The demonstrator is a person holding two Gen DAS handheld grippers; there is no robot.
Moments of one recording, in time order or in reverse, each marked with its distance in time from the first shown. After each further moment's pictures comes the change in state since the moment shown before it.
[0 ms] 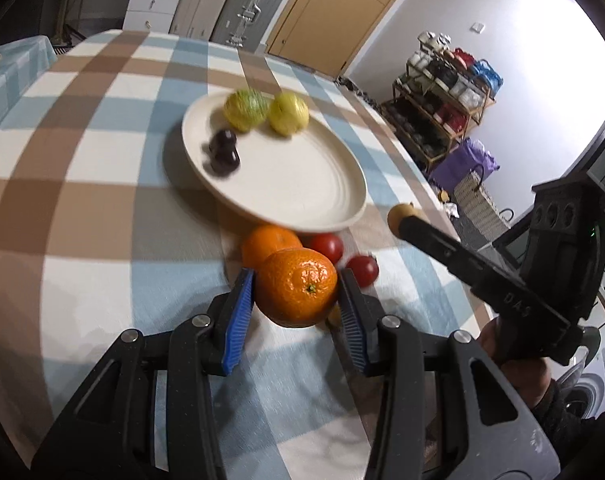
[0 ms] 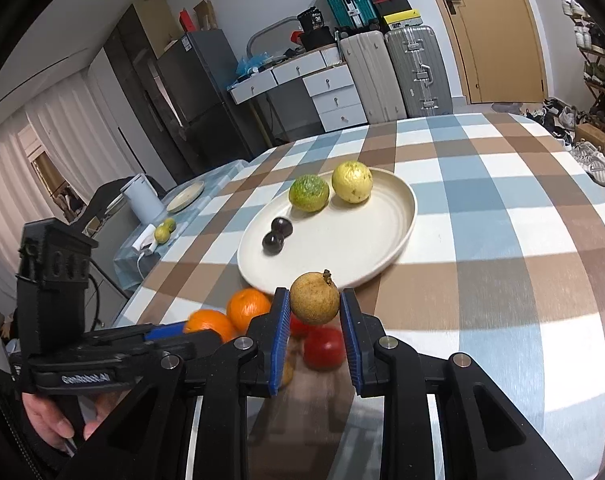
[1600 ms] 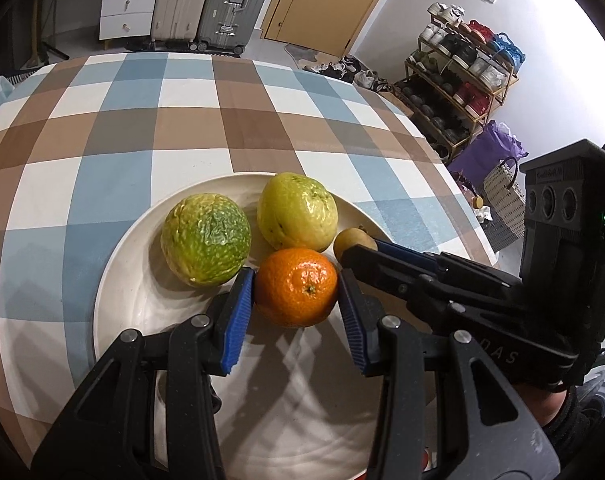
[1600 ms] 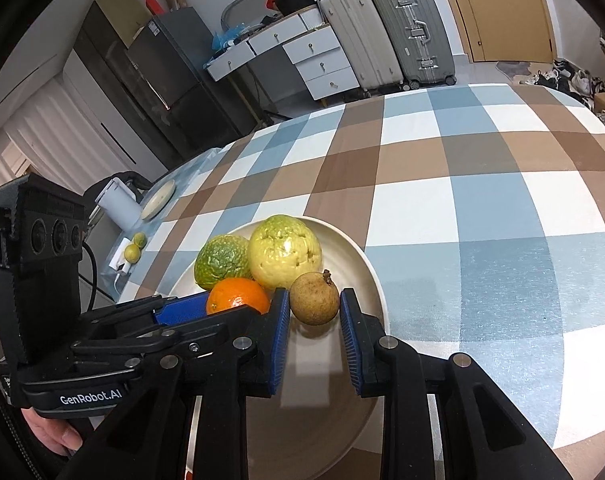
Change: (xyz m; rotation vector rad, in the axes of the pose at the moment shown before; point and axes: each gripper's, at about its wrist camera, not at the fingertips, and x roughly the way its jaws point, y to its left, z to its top) left arm 0.150 -0.004 0.141 0.078 0.093 0.071; right arm 0.132 -0.074 0.100 0.071 0.156 0.025
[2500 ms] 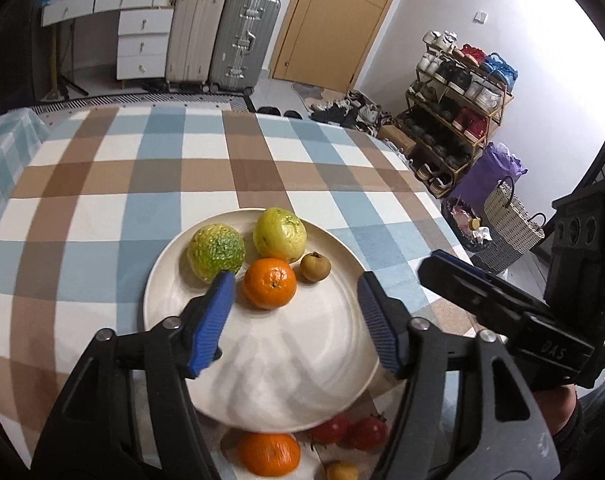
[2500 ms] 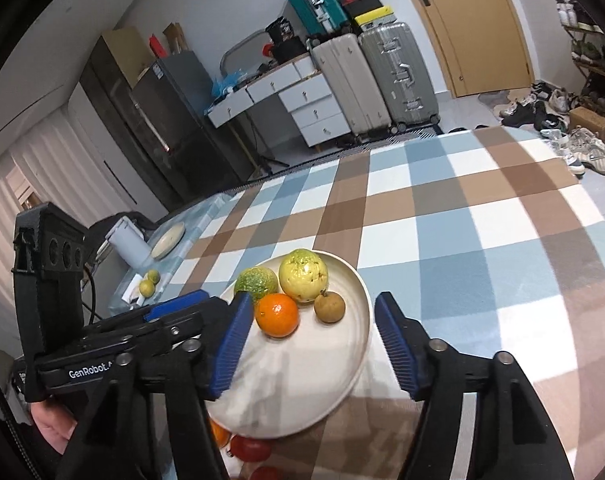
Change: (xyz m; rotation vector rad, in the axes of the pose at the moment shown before) left arm -0.095 -0.035 -0.021 0.031 -0.157 0.065; right arm -0.090 0.014 -0.019 0.039 -0.186 -0.015
